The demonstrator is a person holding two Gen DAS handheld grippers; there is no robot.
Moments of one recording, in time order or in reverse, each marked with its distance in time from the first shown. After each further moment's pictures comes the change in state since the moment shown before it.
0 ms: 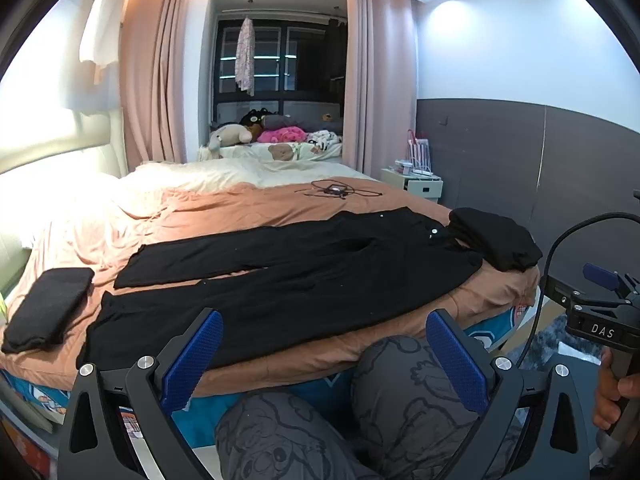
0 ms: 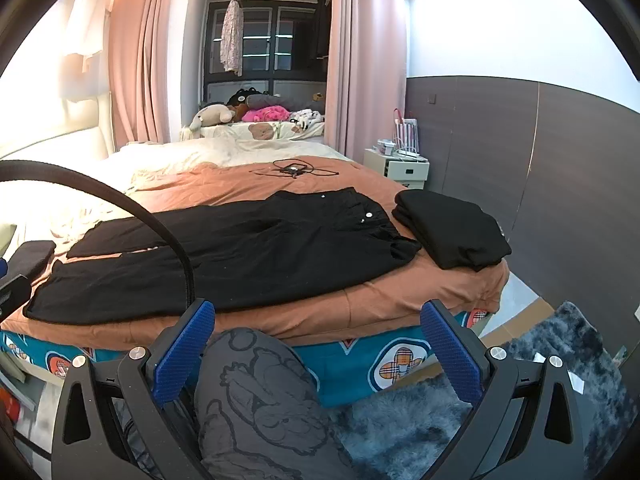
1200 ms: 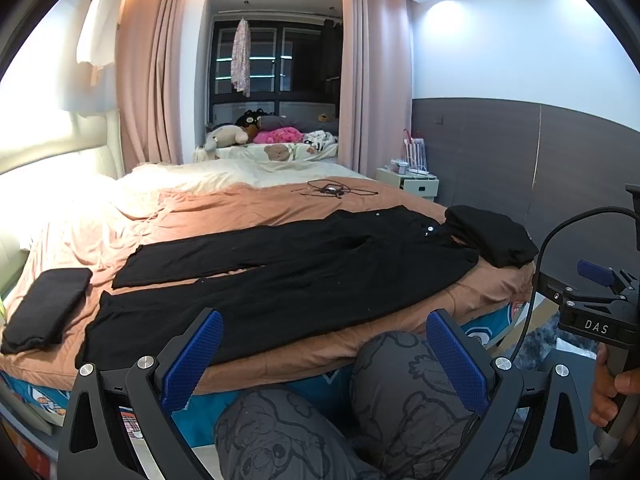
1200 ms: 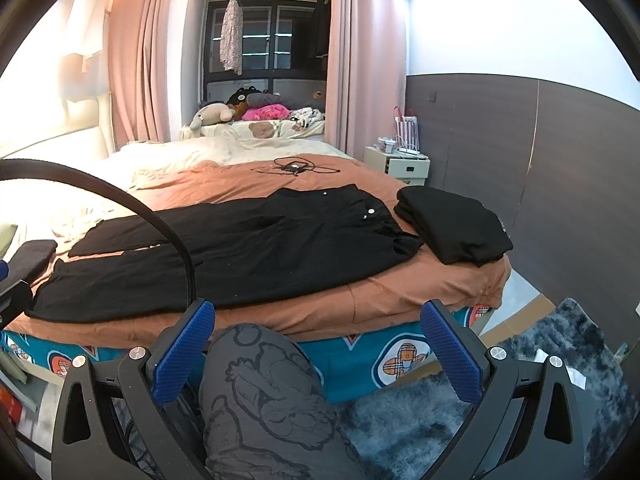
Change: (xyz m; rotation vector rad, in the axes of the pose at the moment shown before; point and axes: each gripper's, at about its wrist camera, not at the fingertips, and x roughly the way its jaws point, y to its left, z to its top) left arm -0.005 0.004 -0.004 -0.002 -0.004 -0.015; right arm 0.001 0.004 -0.004 -0.003 -0.002 -0.001
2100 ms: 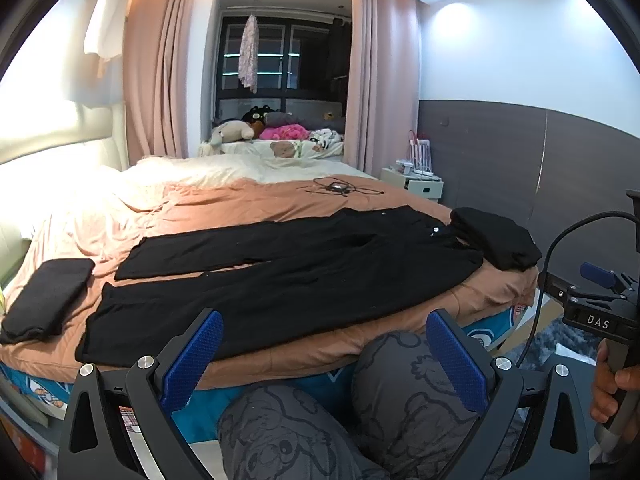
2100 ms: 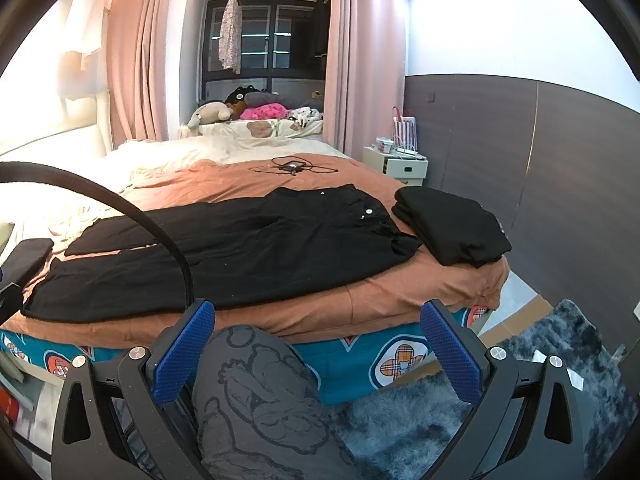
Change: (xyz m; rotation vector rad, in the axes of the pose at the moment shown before) left arm 0.004 0.006 -0.005 -0.021 0.007 0.014; right arm 0.003 0.000 -0.002 0.002 0.004 -0.008
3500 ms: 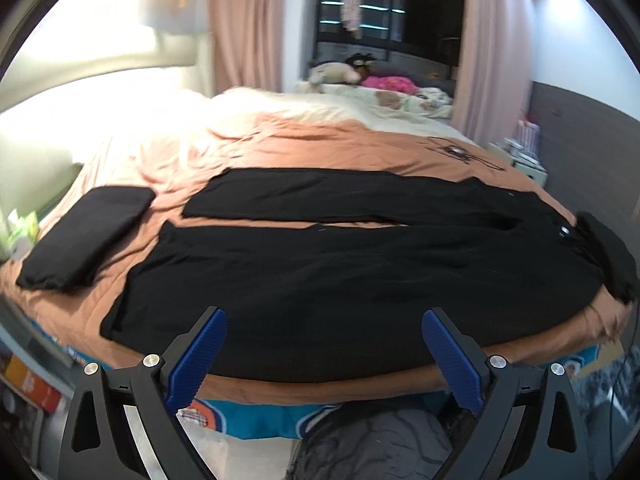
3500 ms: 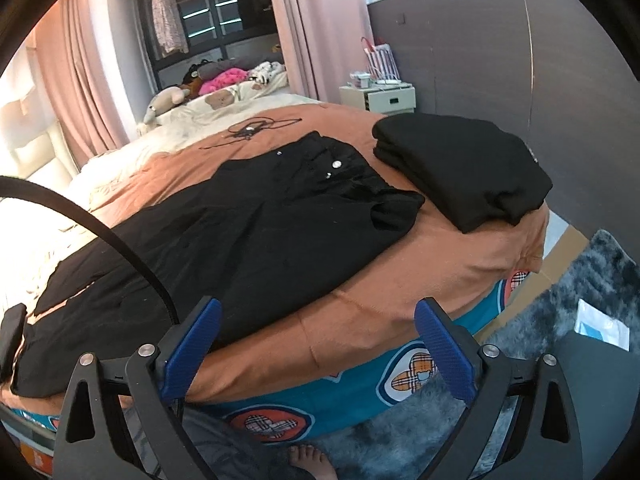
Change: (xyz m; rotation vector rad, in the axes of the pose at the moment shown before) left arm 0.119 0.144 -0.019 -0.218 0.187 0.312; right arm 0.192 -0.095 0.056 0.238 0.191 0.048
